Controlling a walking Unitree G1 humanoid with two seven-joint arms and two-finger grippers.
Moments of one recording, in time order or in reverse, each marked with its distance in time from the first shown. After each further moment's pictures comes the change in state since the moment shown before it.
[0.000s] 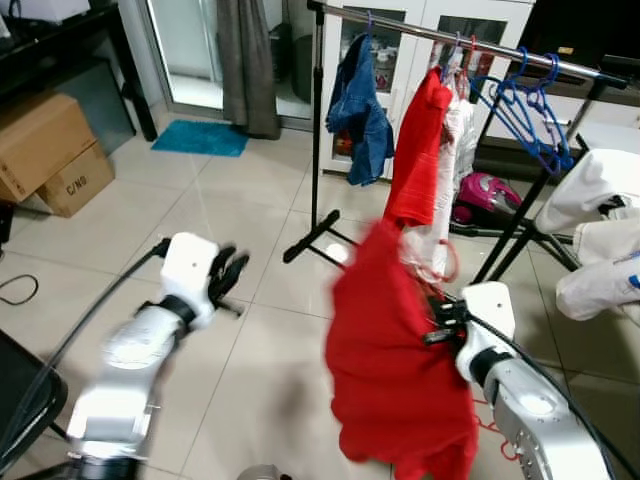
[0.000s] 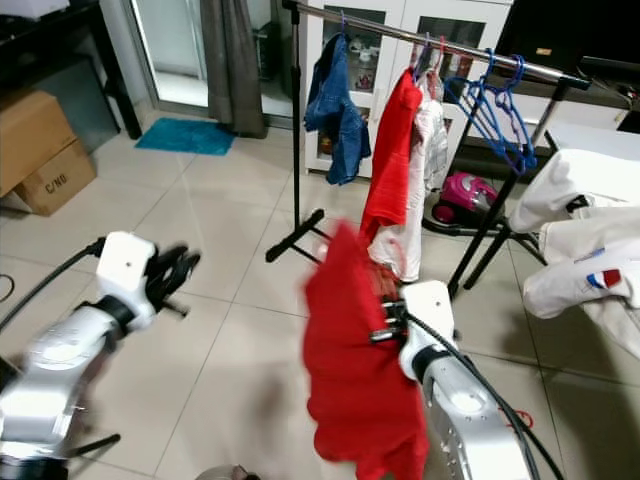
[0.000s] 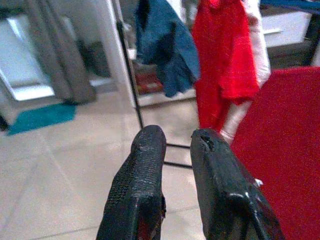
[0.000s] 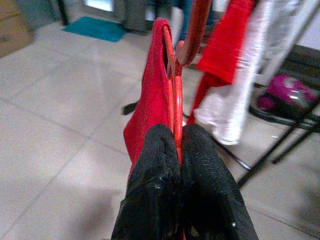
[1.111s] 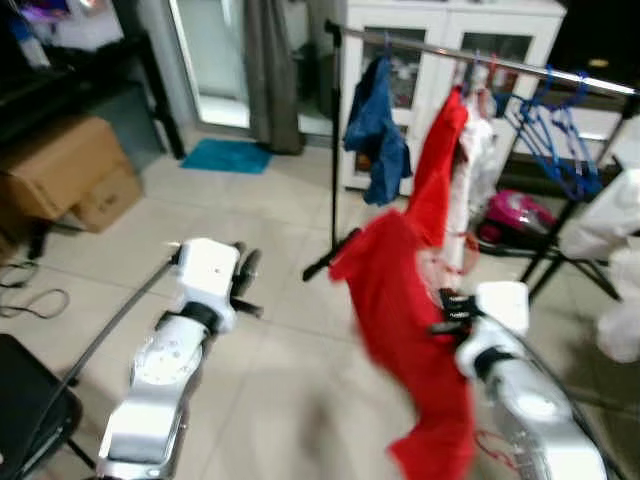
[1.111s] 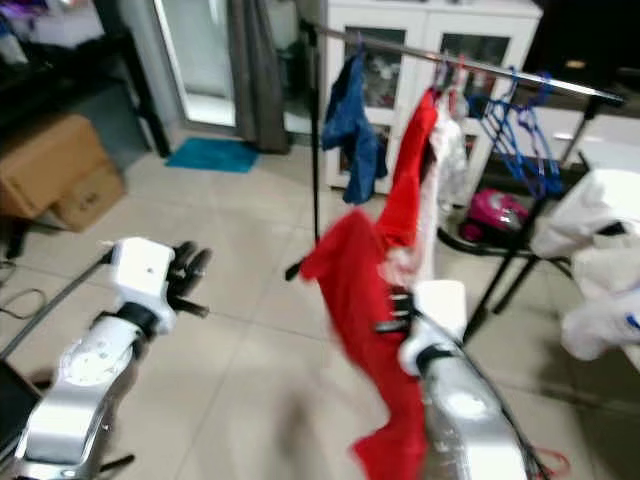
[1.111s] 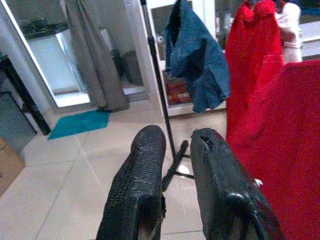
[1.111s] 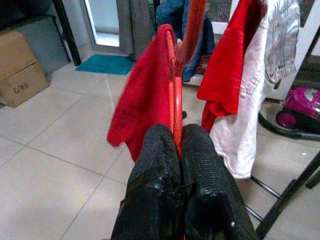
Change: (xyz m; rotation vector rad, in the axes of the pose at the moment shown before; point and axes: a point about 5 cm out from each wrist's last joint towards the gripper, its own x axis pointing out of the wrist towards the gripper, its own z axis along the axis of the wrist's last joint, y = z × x) left arm -0.003 -0.026 0.005 -0.001 -0.017 0.052; right arm -0.002 0.000 0.004 0.131 -0.065 -0.030
